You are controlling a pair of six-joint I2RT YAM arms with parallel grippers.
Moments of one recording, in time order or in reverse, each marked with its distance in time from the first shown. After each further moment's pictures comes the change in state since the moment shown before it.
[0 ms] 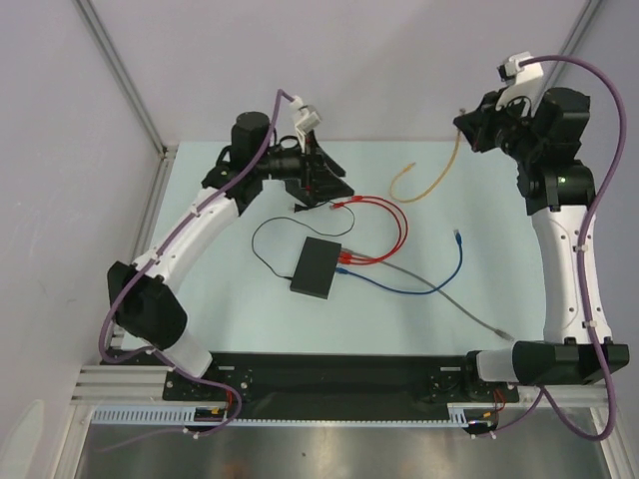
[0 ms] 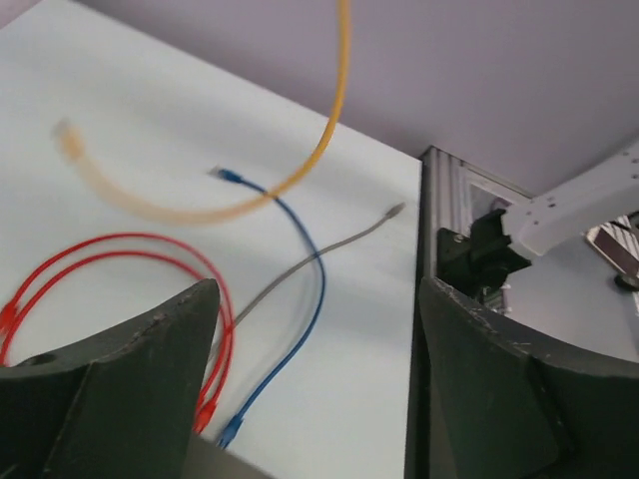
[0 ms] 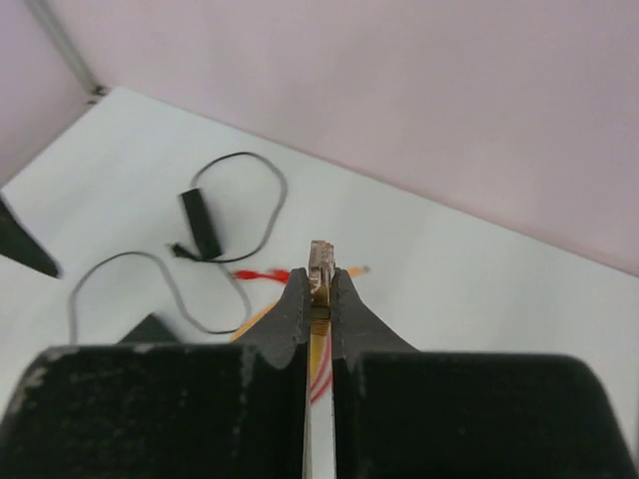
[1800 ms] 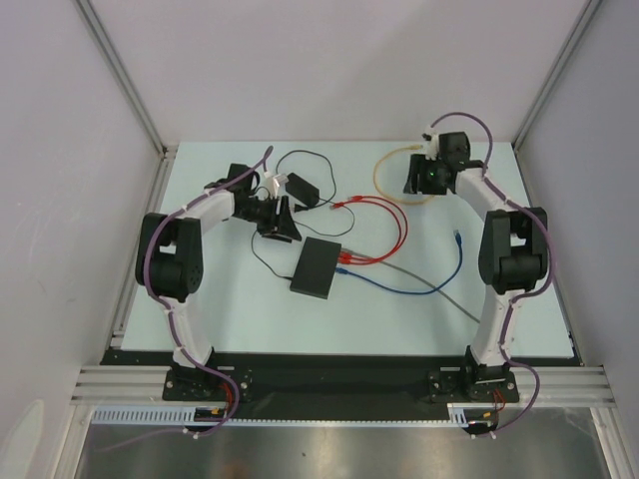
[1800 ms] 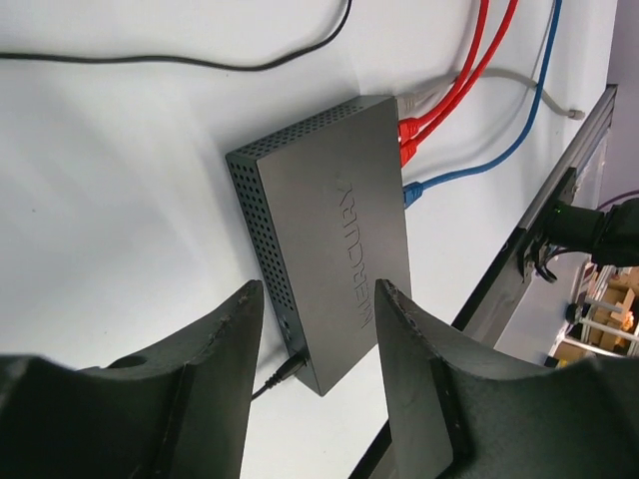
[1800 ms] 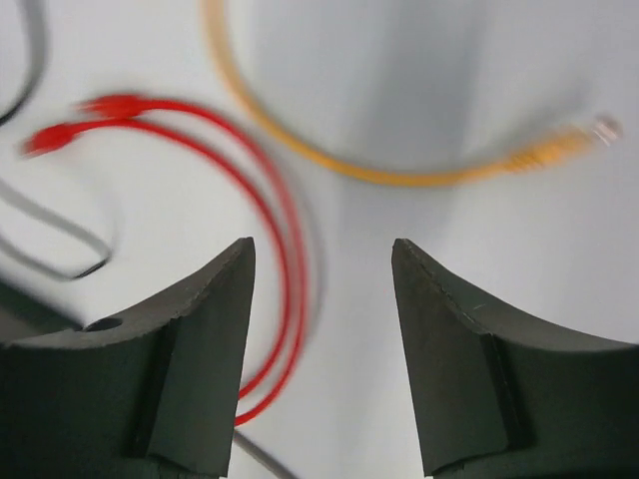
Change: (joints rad) left arm 0.250 0.341 -0.190 -0.413 -0.149 0.142; right arm 0.129 0.635 -0.132 0.095 0.190 0.148
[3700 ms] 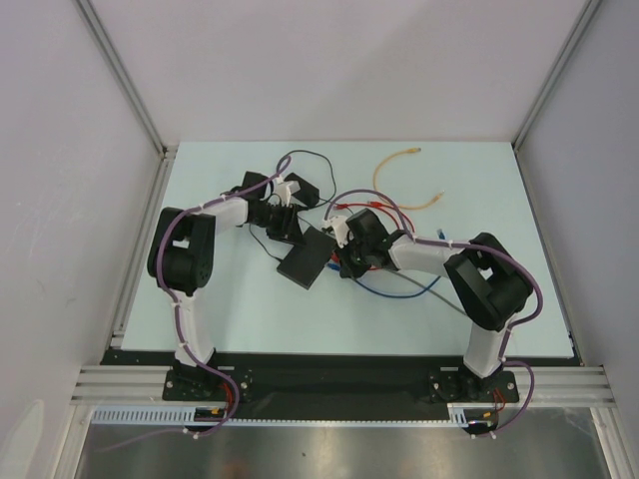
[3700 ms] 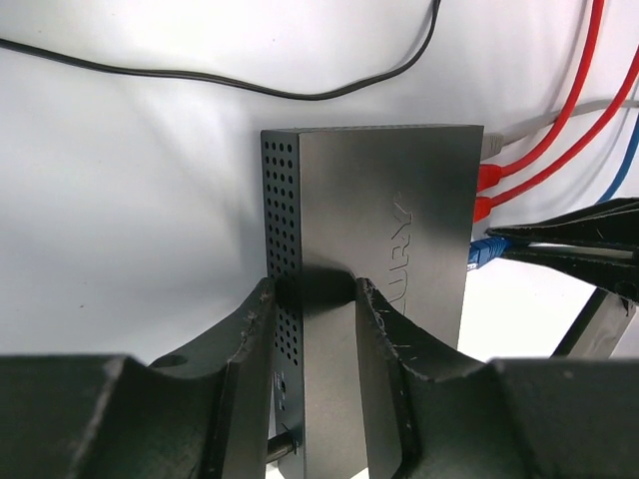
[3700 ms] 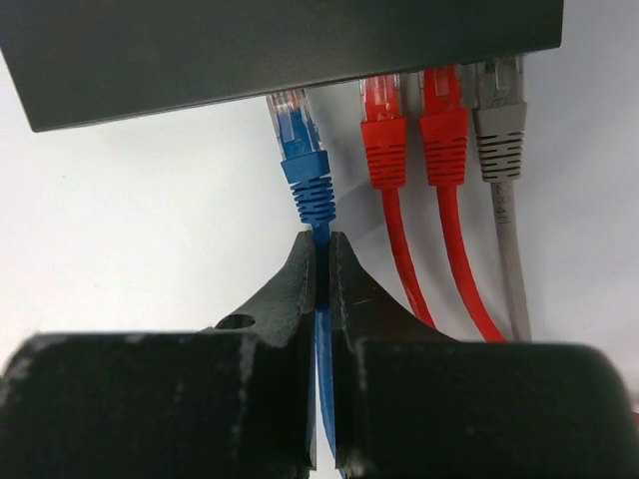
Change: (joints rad) left arm -0.073 0.083 -0.047 0.193 -0.114 0.020; right arm 0.576 -0.172 -0.560 0.264 0.013 -0.133
